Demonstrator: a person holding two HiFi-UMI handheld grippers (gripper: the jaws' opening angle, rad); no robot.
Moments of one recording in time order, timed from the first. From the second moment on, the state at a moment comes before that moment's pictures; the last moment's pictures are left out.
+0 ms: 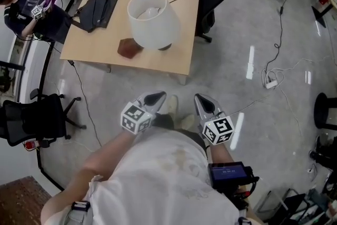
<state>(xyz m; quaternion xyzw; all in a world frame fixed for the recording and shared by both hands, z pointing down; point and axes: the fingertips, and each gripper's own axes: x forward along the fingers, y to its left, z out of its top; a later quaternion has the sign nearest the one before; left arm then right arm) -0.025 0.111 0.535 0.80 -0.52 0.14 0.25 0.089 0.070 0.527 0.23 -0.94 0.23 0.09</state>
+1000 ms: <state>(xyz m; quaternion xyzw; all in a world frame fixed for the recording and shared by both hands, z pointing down) -0.263 0.027 0.633 0.64 -0.69 0.12 0.33 0.002 -0.048 0.510 0.23 -0.94 0.21 0.13</state>
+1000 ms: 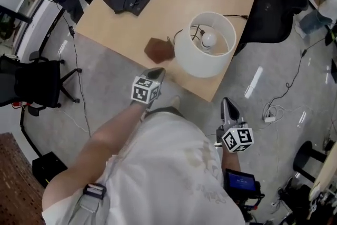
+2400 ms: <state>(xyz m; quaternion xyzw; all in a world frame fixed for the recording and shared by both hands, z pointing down) -0.325 0.005 0.617 0.66 -0.65 0.11 0.36 -0.008 -0.074 0.522 0.28 -0.92 0.23 0.15</state>
